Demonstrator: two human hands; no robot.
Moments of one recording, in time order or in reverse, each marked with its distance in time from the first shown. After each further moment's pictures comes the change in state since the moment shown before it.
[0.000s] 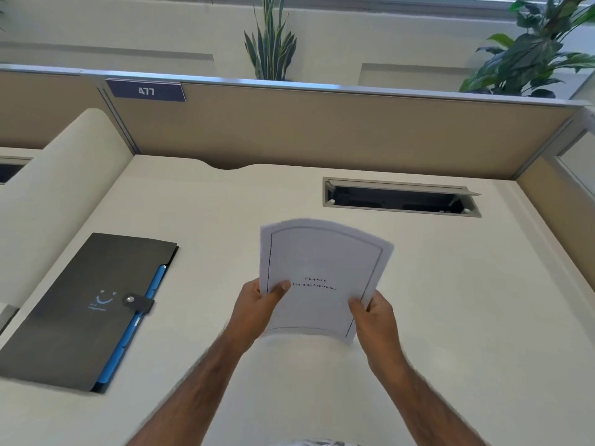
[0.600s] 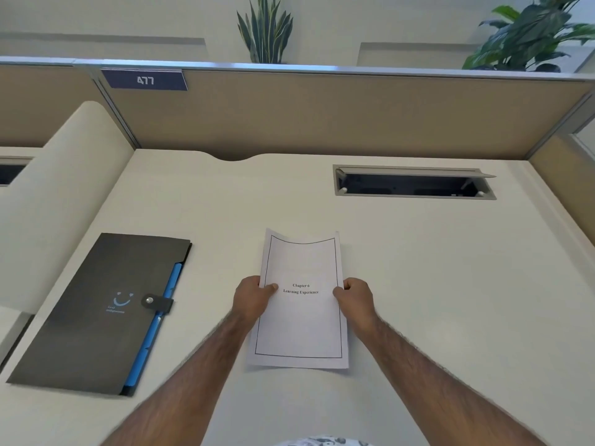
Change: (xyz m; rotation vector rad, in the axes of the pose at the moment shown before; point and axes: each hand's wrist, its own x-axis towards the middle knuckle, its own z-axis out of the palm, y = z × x) left_hand 0.069 -0.062 -0.058 0.381 0.110 -0.304; right_hand 0.053 0.041 0.081 -0.315 -0.026 0.212
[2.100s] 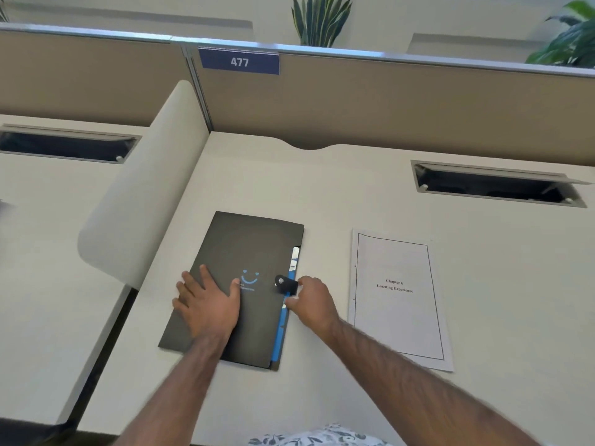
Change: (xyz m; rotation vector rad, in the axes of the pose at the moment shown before) left_hand 0.020 -0.136 -0.228 0.710 0.458 -0.098; right_hand -0.084 -0.078 0.260 -0.504 -0.214 -0.263
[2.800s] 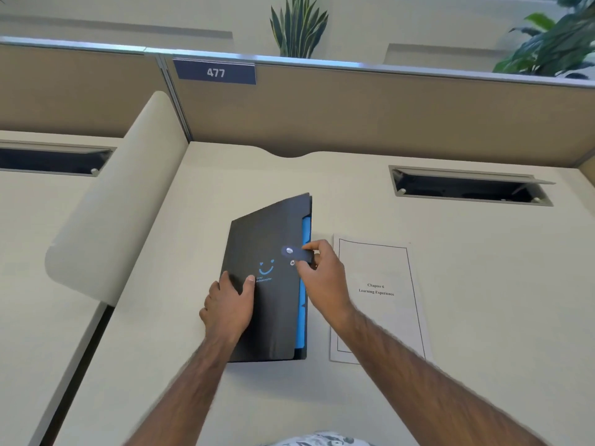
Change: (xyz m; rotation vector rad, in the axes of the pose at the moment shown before) left_hand -0.027 0.065 -0.018 -0.331 -0.179 0.031; right_hand -0.023 -0.020 -0.086 0.559 0.282 -0.172
